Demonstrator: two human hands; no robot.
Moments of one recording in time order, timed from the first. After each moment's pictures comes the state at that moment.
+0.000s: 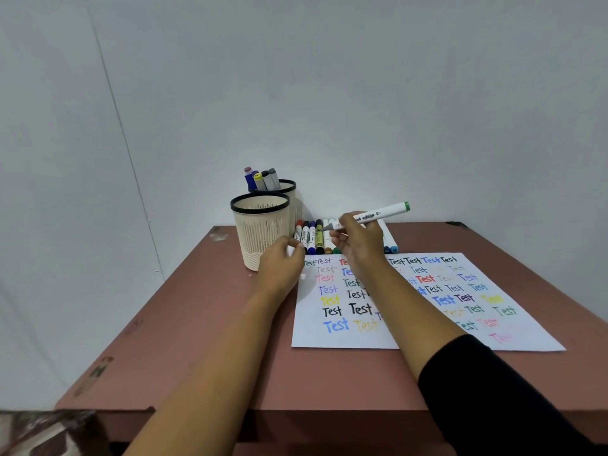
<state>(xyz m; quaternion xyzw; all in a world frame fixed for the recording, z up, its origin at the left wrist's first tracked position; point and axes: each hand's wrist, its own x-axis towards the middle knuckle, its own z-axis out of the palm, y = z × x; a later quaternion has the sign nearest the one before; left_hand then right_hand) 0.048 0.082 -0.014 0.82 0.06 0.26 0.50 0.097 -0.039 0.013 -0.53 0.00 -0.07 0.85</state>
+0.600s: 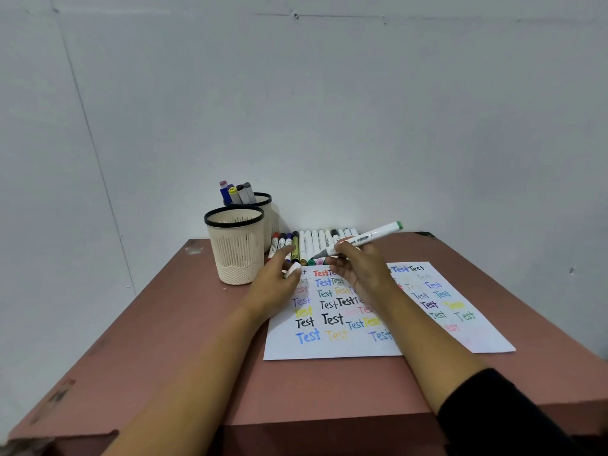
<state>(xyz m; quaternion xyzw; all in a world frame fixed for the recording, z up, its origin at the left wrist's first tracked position) 0.047 0.068 -0.016 0.88 -0.07 0.16 0.45 0.074 -0.094 0.006 -0.56 -0.08 0.00 0.82</state>
